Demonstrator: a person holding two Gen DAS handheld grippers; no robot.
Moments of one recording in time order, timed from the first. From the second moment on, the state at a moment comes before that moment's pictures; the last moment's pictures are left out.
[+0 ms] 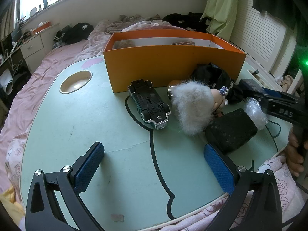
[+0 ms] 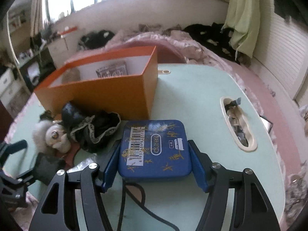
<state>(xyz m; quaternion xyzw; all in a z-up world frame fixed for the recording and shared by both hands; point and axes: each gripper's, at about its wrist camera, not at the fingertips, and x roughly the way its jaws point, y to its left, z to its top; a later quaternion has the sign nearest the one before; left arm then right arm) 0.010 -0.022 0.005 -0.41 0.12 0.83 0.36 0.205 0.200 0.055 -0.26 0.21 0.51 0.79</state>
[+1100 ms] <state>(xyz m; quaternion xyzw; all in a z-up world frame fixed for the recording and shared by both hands) 0.003 -0.041 0.013 -0.40 0.06 0.84 0.36 0.199 0.134 0.025 -0.23 0.07 0.60 0.76</state>
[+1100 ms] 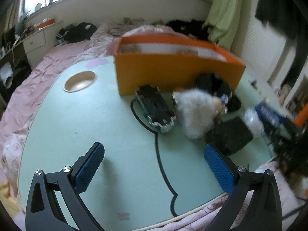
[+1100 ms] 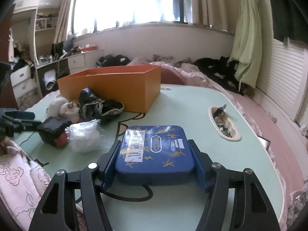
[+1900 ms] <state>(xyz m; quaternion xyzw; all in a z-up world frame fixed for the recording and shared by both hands) -0.030 0.003 0.010 -0.41 0.10 0.85 0.33 0.200 0.134 0.025 -0.22 0.07 0.62 0.75</state>
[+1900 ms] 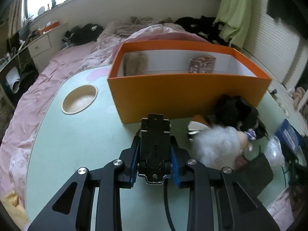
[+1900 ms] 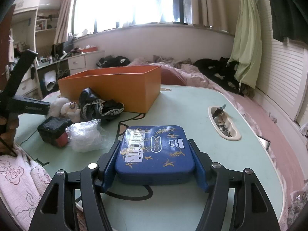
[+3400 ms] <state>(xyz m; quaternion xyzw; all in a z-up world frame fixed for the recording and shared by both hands) -0.067 0.018 0.071 -0.34 0.02 0.87 0.36 0.160 0.260 0.104 -0.24 0.11 0.68 0.69</state>
